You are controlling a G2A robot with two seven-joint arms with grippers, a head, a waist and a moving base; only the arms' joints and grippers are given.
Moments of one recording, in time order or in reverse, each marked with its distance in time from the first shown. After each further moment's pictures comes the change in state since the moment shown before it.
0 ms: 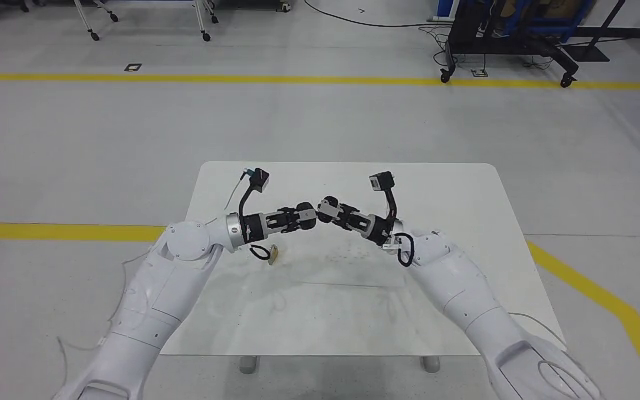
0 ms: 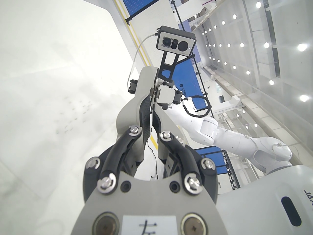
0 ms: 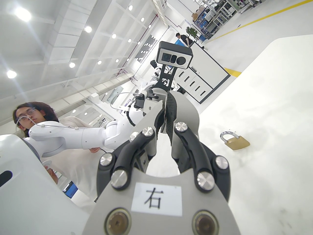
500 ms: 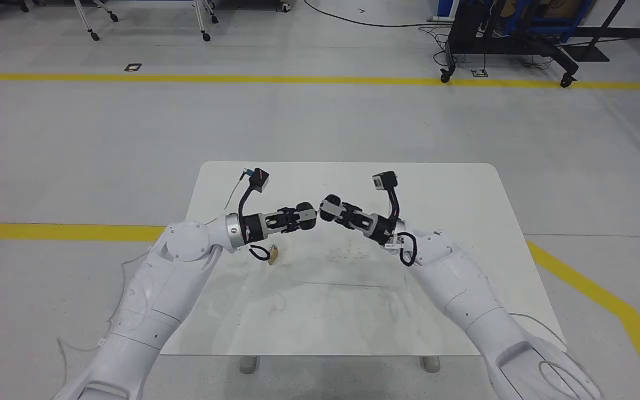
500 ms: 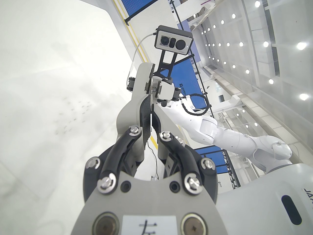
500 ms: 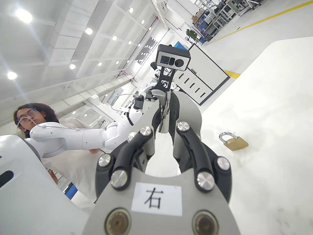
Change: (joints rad) left arm 0.006 0.002 -0.006 -0.008 0.001 -0.005 -0.003; right arm -0.004 0.002 0.015 0.004 0.001 -0.007 -0.004
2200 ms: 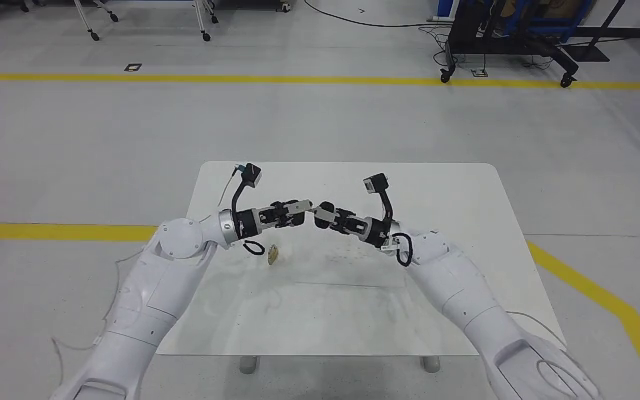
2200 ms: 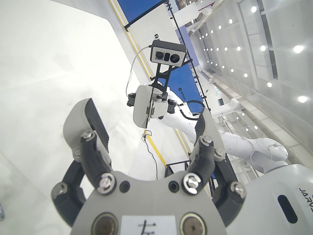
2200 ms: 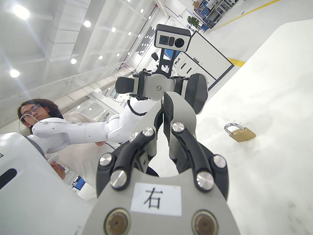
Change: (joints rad) left arm -0.015 0.004 -0.017 0.028 -0.022 -0.022 -0.003; right arm 0.013 -0.010 -0.022 0.006 0.040 0.042 0.092
